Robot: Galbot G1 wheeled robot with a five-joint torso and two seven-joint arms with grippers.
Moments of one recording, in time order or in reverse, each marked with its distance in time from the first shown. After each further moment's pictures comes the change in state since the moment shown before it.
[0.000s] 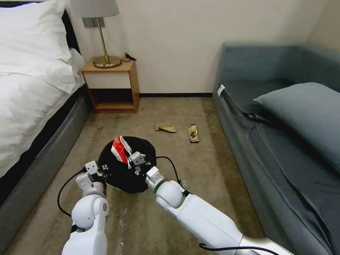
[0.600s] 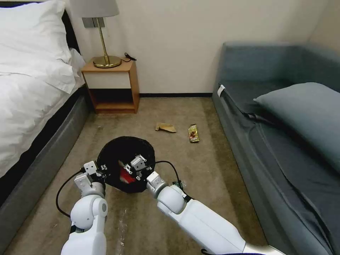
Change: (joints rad) left arm -0.001 0.003 -0.001 0.004 0.003 0.002 -0.009; right arm -0.041 -0.016 0.021 0.044 -0.029 -0.047 -0.007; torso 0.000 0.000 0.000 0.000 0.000
